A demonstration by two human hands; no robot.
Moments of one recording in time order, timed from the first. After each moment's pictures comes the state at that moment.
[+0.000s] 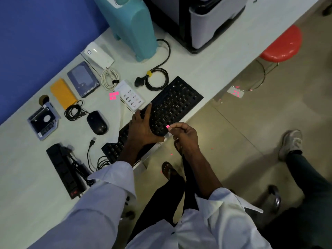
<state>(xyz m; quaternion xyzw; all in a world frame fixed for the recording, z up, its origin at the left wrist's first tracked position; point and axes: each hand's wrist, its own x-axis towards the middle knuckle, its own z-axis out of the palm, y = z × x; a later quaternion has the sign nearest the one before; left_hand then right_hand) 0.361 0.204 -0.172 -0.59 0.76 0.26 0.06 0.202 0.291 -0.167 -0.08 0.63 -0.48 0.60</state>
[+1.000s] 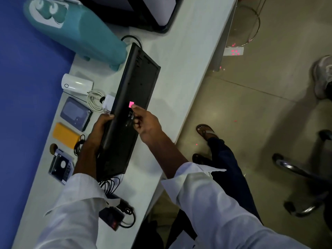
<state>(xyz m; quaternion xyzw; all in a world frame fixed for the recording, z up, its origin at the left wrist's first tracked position) 0.430 0.108 -0.114 -0.64 0.47 0.60 -0.02 0.303 0.180 -0.166 0.28 0.36 -0.59 0.66</state>
